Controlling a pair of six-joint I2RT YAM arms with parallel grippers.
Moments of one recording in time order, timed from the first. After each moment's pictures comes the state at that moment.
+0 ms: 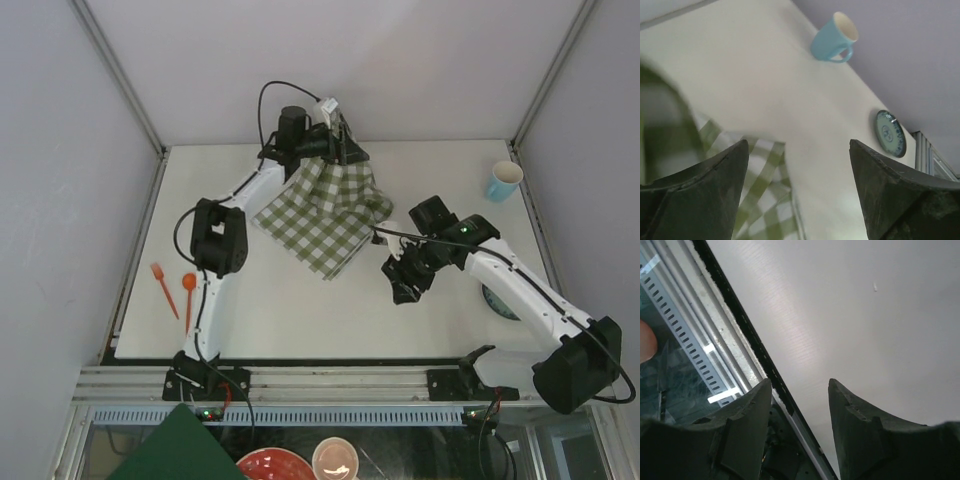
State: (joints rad) left arm -0.42 2.40 2.16 0.01 0.78 -0.46; right arm 0.50 1.24 1.10 -1.13 -0.49 -0.42
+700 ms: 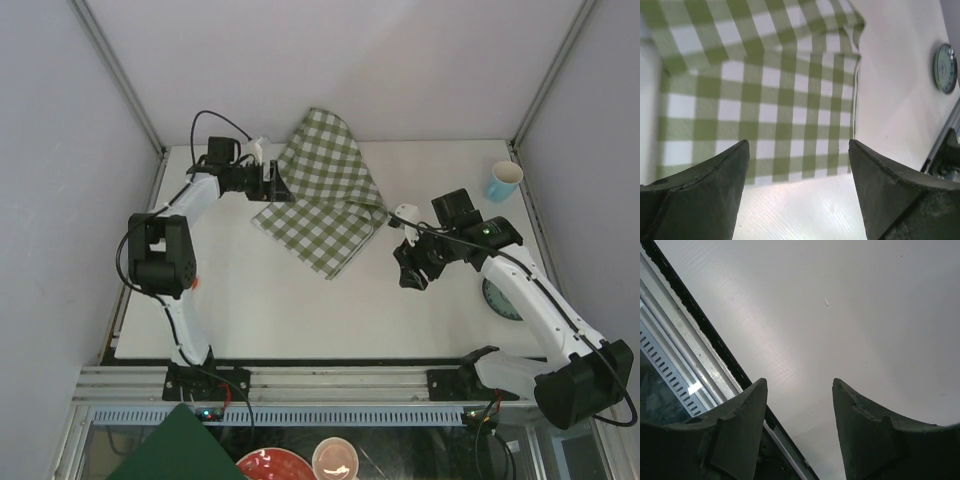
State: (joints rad) left arm -0.10 1.96 1.57 -0.41 0.77 -0.07; right arm 0.38 1.16 1.10 -1.04 -0.47 -0.42
